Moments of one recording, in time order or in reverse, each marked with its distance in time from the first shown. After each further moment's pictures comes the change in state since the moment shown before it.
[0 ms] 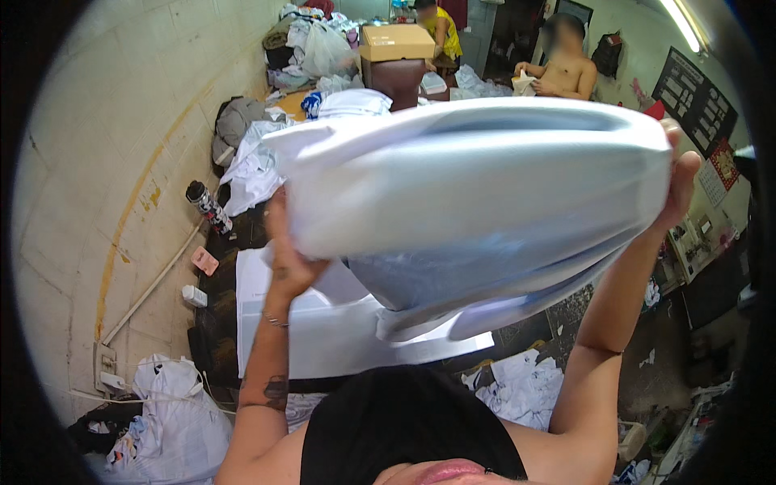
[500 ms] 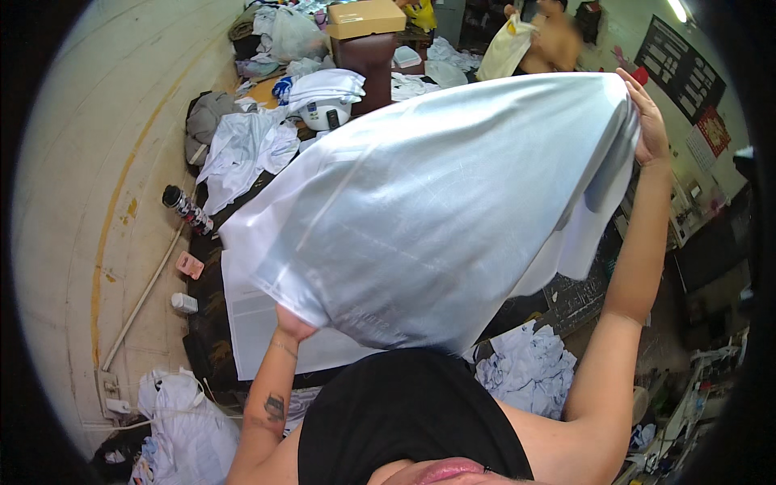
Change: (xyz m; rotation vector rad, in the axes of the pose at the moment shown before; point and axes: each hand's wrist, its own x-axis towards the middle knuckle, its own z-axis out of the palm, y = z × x) left_hand -0.173 -0.043 -0.026 -1.621 -0.096 -1.359; right_hand -0.036 -0.060 -0.162 -0.586 0.780 0.372
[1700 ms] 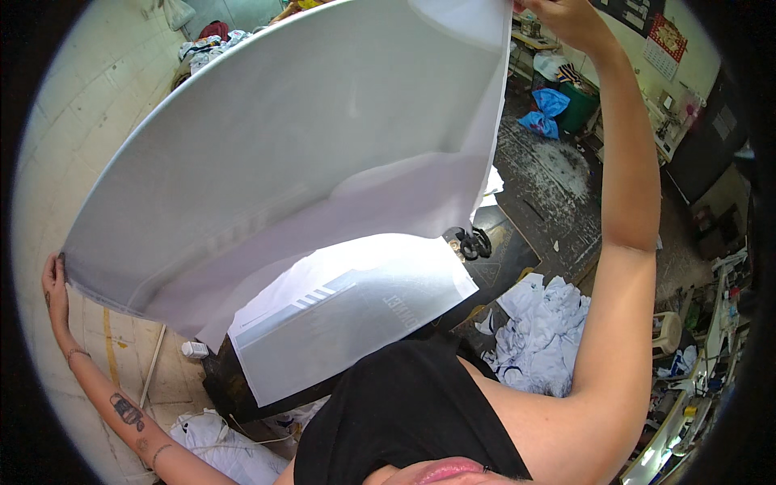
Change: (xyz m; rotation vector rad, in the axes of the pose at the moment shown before) left_hand -0.021 0.532 0.172 2.120 0.399 0.832; right_hand -0.041 -0.071 0.070 -0.915 -0.220 -0.439
